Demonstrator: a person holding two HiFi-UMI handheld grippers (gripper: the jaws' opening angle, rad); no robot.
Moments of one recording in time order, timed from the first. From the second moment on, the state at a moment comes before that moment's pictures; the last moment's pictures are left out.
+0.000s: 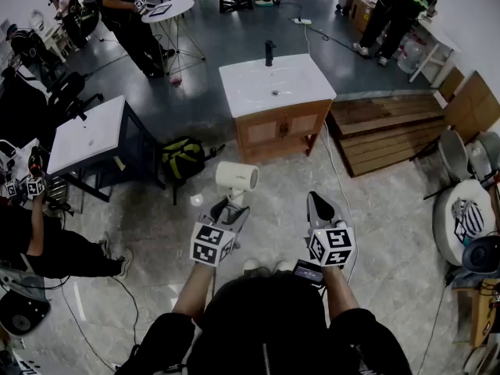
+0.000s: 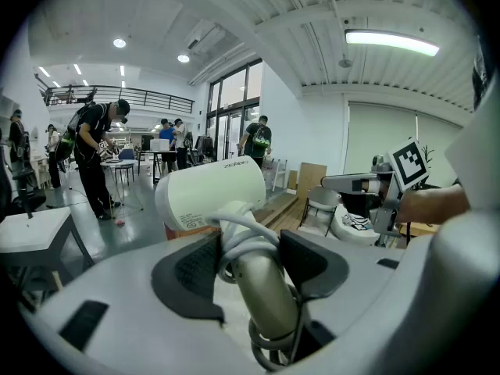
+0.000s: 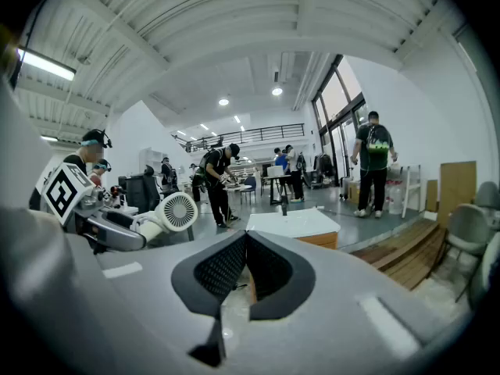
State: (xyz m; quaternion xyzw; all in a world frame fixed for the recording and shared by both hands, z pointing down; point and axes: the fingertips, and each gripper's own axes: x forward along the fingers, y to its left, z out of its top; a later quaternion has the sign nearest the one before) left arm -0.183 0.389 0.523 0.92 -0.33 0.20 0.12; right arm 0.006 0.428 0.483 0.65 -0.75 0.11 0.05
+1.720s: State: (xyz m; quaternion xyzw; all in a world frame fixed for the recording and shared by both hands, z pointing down) left arm -0.223 0.339 0.540 0.92 -0.30 0.21 0.12; right arm -0.026 0.392 0.495 0.68 -0.72 0.12 0.05
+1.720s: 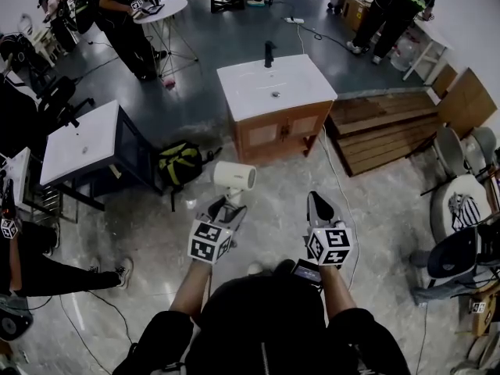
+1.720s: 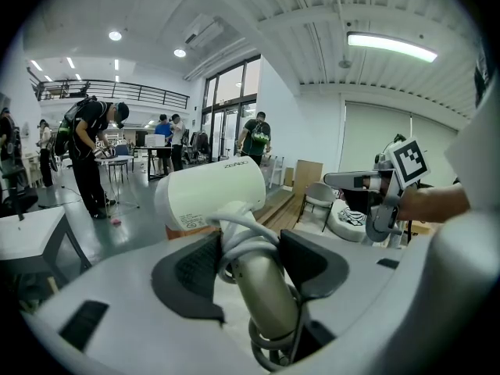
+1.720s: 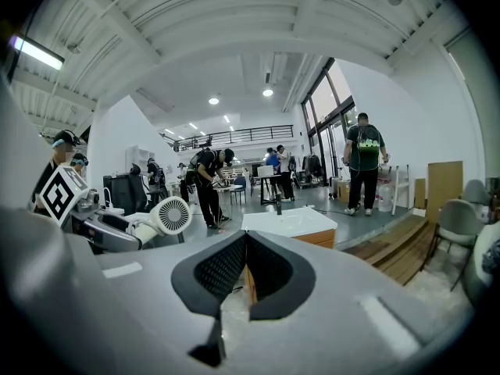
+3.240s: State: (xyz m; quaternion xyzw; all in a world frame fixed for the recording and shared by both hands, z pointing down) left arm -0.171 0.159 0.580 0.90 -0.34 0.24 0.16; right arm 0.028 0.180 0.530 0.63 -0.76 0.15 0.05
